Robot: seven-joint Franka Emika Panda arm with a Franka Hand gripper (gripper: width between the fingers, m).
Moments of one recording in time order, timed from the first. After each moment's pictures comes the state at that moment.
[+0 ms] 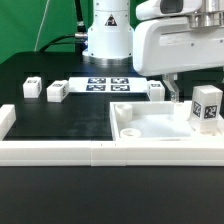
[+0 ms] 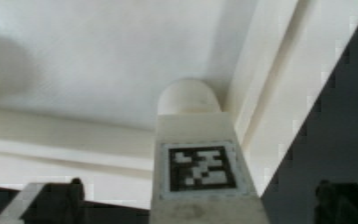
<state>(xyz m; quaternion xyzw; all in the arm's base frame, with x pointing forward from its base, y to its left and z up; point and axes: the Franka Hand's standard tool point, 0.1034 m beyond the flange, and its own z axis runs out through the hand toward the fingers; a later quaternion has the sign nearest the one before) 0.614 0.115 0.080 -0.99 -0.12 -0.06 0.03</state>
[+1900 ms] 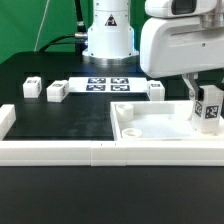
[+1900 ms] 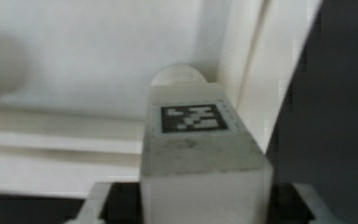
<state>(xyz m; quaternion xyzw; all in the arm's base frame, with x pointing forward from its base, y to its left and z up) 0.635 0.121 0.086 -1.00 0.00 -0.03 0.05</state>
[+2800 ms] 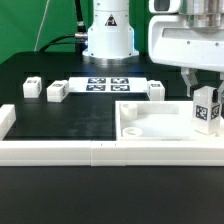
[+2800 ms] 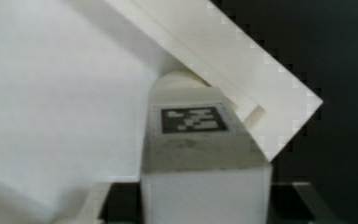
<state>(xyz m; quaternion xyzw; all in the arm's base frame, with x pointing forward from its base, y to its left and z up) 0.635 0.117 0.084 -0.88 0.48 -0.03 0.04</state>
